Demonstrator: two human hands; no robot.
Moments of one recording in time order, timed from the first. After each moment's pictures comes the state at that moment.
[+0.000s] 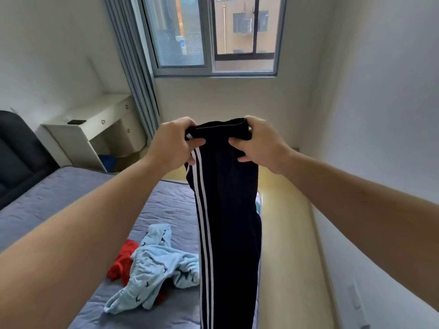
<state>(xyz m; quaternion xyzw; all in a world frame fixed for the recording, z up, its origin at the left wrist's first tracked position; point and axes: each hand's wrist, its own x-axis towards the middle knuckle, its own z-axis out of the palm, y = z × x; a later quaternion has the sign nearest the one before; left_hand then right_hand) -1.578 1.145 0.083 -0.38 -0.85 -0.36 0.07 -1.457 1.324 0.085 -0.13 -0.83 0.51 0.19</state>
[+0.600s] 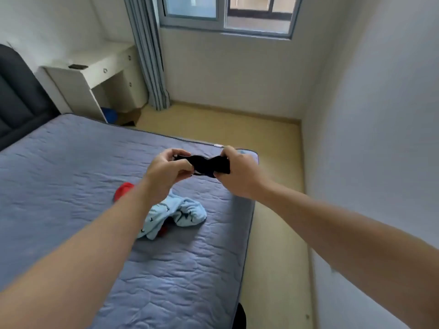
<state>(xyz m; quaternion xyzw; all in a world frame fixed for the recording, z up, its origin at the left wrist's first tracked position) -1.465 1.021 -0.061 -0.07 -0.67 -0.71 -0.23 -1.365 1.199 -0.049 -0.07 -0.95 0.29 0.13</state>
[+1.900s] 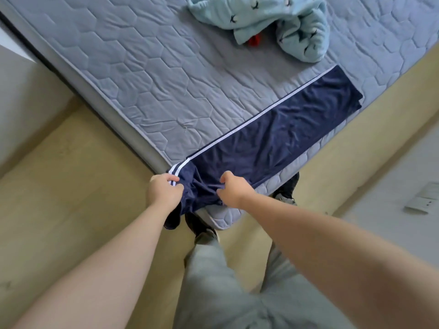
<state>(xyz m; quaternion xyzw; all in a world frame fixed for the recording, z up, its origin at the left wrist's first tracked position) -1.177 0.702 -0.563 0.38 -0.81 -0.34 -0.29 -1.207 0.900 -0.559 -0.06 -0.83 0.23 -0.51</state>
